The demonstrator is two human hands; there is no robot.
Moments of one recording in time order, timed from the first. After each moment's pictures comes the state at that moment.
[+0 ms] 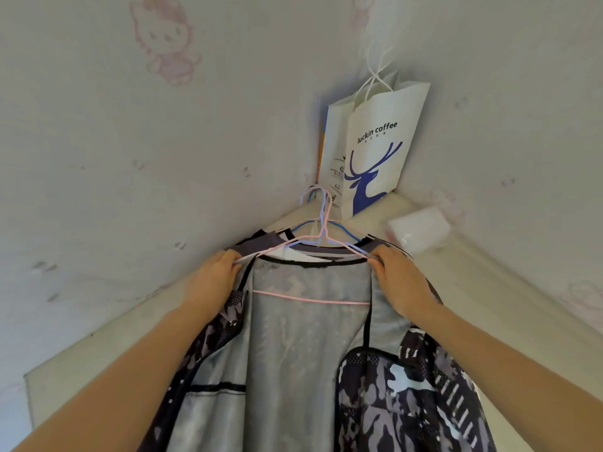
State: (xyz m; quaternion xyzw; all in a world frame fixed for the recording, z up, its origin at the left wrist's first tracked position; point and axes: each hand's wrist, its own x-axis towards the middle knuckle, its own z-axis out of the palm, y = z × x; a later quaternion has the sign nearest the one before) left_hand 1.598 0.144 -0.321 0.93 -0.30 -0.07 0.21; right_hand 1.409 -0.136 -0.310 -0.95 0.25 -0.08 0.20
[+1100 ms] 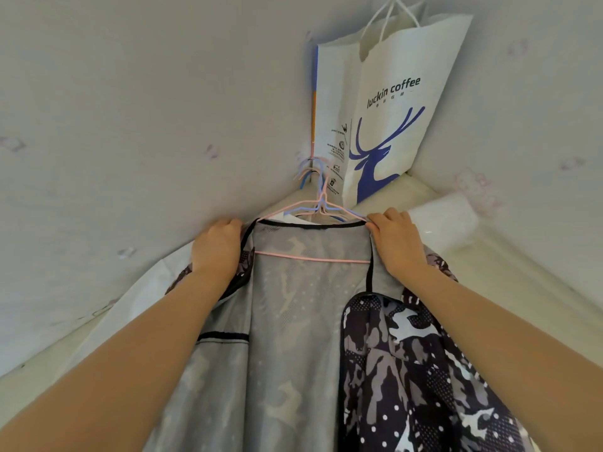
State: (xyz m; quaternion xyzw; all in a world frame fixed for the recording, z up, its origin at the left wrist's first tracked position) left_hand 1.669 0.050 -0.390 0.96 -0.28 0.03 0.08; right_hand 1.499 -0.219 -0.391 -0.96 0.24 -0.12 0.08
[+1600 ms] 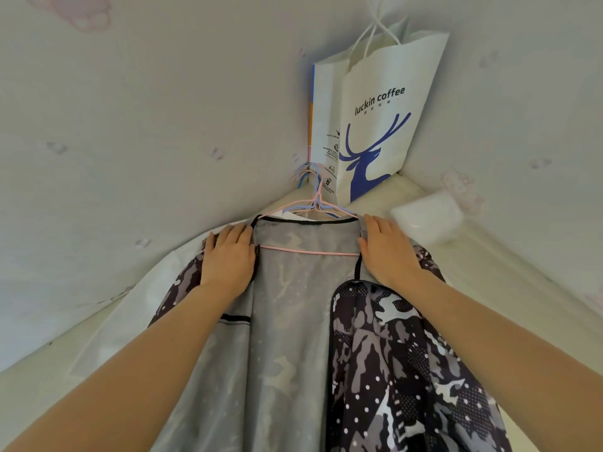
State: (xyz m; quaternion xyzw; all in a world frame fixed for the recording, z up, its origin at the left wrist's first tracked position) left_hand 1.622 0.063 -0.388 0.94 -0.32 0.02 0.08; right_hand 1.467 -0.185 -0.357 -0.97 0.23 0.00 0.09
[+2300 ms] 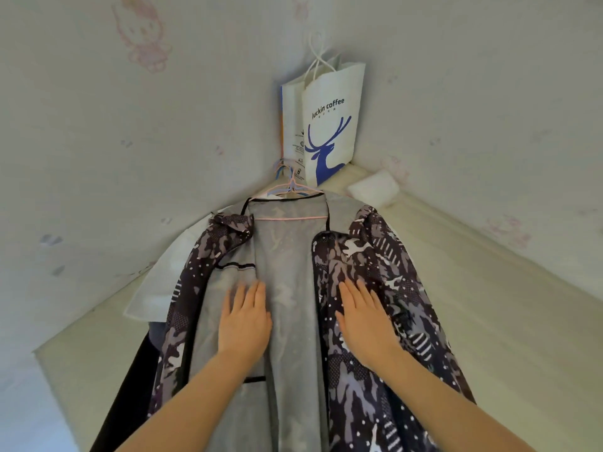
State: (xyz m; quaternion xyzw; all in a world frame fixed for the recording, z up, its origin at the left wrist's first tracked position) left_hand 1.427 0.173 -0.362 0.92 -0.40 -0.01 0.02; right_hand 1.268 0.000 -0.338 -0.96 0.26 0.07 0.09
